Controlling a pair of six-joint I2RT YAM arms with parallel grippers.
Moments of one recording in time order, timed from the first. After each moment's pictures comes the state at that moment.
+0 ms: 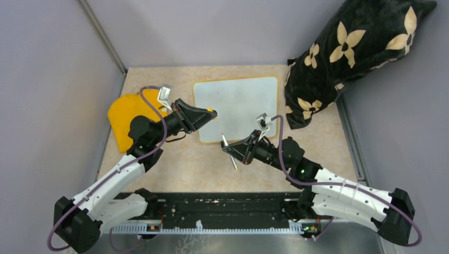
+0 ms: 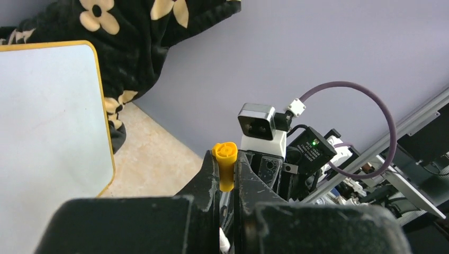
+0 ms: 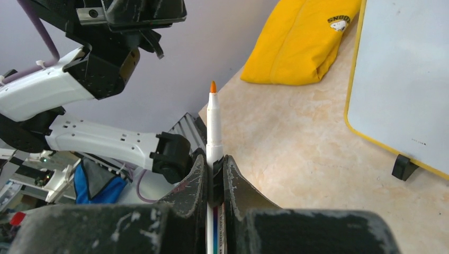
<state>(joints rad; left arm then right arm) -0.57 0.97 0.69 0.65 0.52 -0.90 1.00 0.79 0.52 0.33 -0.10 0.66</state>
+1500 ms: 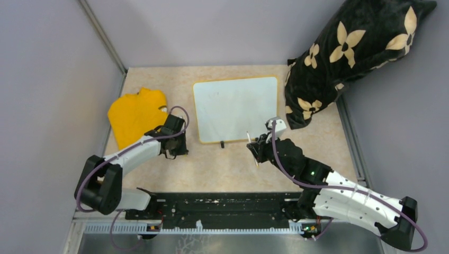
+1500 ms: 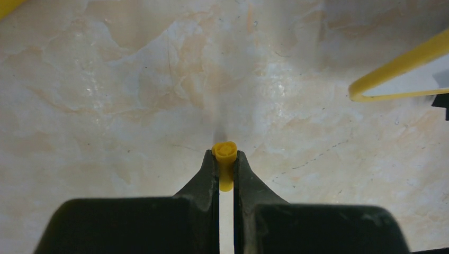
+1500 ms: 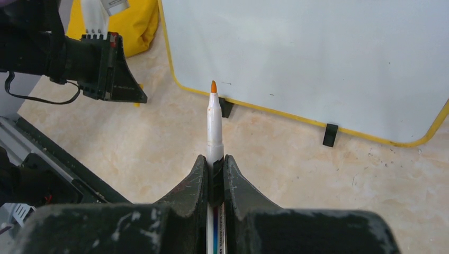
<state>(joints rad) -0.44 1.32 0.70 -0.44 -0.09 -0.50 1.00 0.69 0.58 -0.20 0.35 0.46</state>
